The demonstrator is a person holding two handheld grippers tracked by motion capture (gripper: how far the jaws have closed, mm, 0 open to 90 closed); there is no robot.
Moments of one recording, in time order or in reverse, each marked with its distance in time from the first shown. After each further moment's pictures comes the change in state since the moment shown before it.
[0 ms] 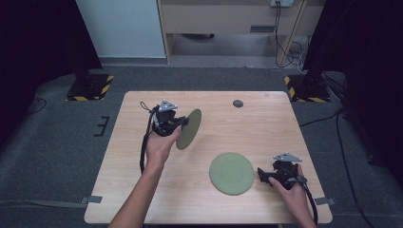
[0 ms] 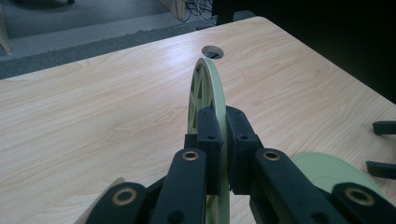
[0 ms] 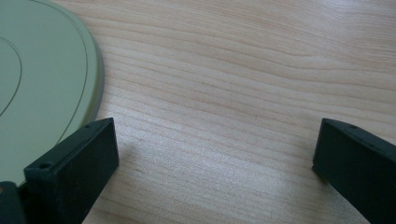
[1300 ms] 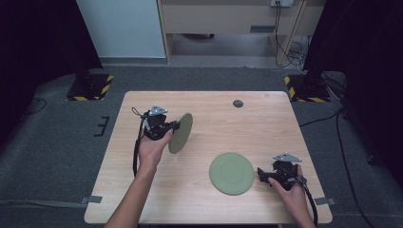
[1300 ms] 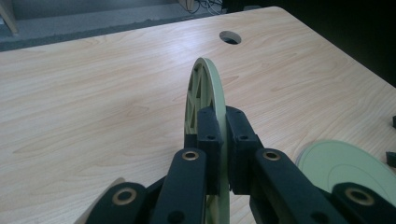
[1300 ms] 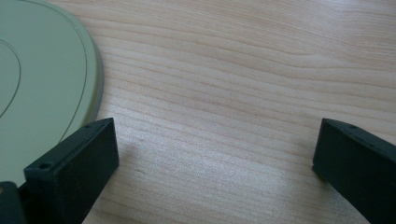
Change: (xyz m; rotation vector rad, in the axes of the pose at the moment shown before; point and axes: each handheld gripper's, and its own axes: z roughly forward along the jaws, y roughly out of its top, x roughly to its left) left arm 0.027 -0.027 -0.002 0.019 0.015 -0.059; right arm 0.001 0.000 0.000 -0.002 -0.011 0.007
